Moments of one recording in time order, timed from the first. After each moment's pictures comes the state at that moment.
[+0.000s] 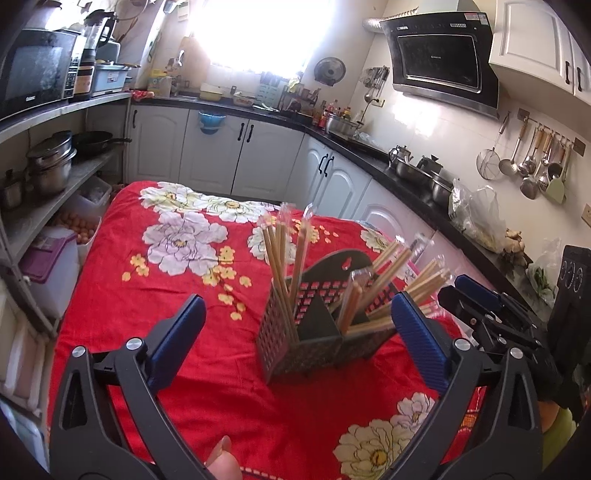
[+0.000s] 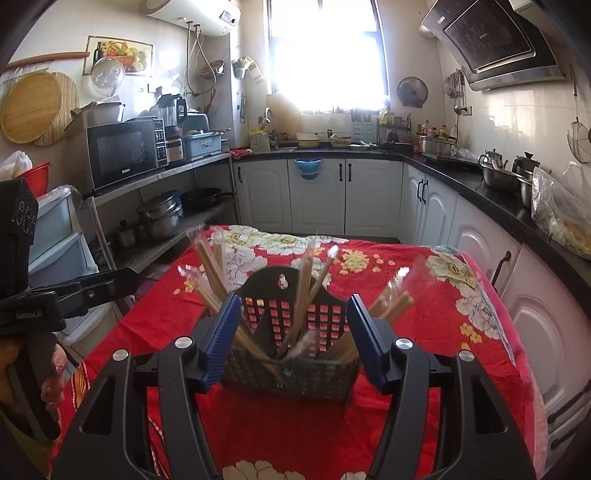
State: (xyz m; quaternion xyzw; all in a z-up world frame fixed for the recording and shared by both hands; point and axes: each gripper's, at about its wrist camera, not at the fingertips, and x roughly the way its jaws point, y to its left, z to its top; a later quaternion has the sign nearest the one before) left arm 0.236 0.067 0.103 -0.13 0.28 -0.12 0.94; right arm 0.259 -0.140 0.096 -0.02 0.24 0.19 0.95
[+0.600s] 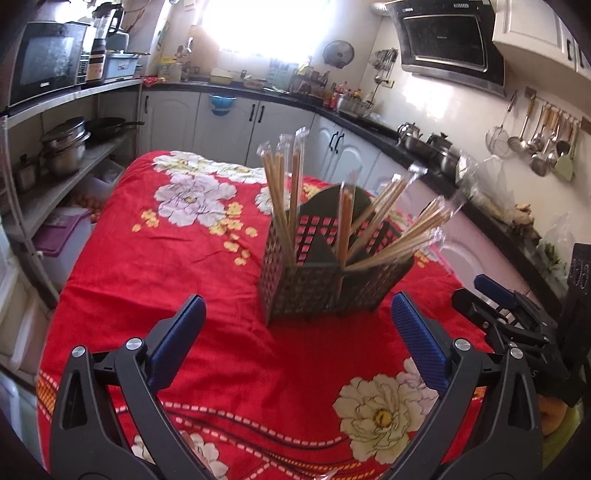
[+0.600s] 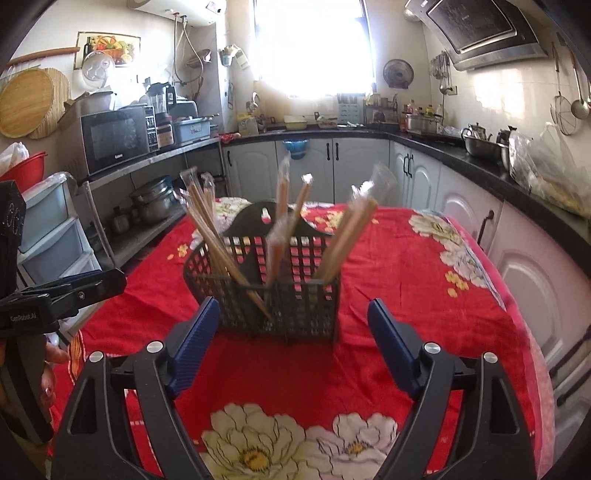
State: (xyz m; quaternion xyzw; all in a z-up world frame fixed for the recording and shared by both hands) left arm 0.192 0.045 0.065 -0.11 0.31 -0.09 0.94; right arm 0.214 -0.167 0.055 -0.01 0.27 0.17 0.95
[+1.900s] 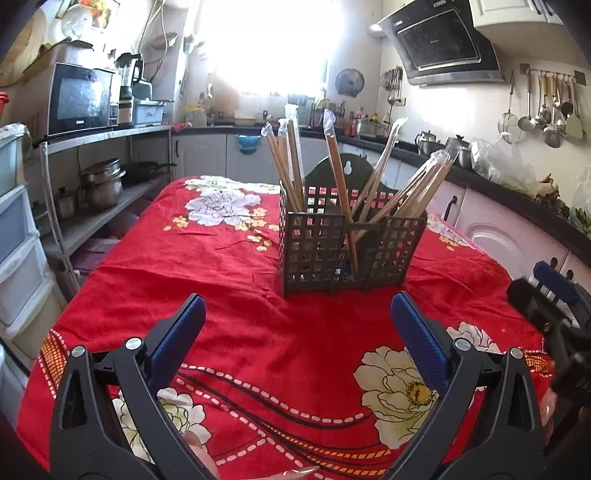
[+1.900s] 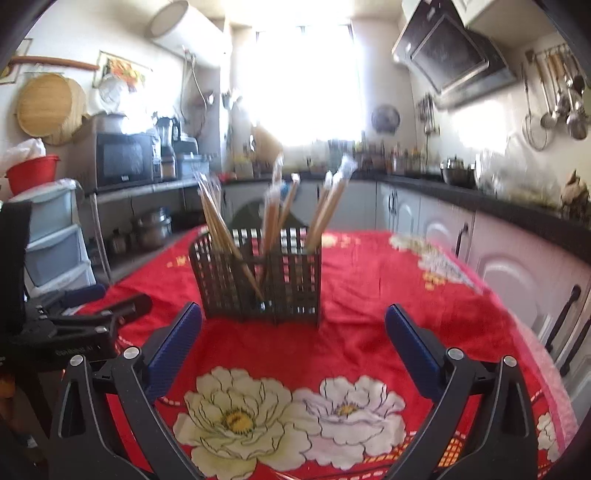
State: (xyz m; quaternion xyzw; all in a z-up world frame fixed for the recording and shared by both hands) left arm 0.129 -0.001 0.012 -0.05 0.22 -0.01 0.97; right arm 0.134 -0.192 0.007 -0.01 0.15 0.16 0.98
